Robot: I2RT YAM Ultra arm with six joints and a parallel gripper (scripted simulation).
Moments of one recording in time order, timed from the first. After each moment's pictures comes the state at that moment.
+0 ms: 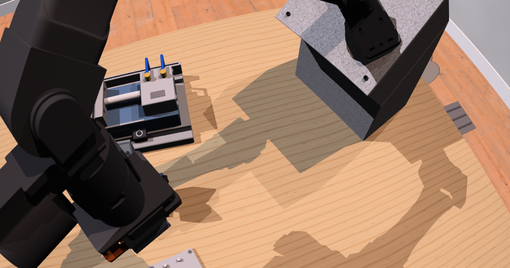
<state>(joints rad) 0.75 1.52 1.56 -0.94 0.22 1.70</state>
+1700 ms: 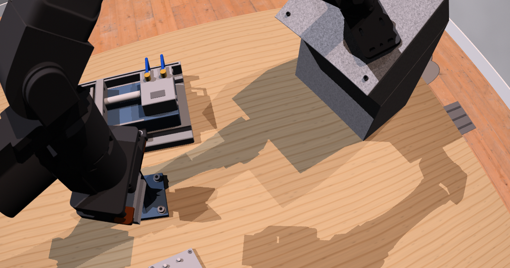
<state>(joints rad) 0.59 1.48 1.50 -0.92 0.12 0.84</state>
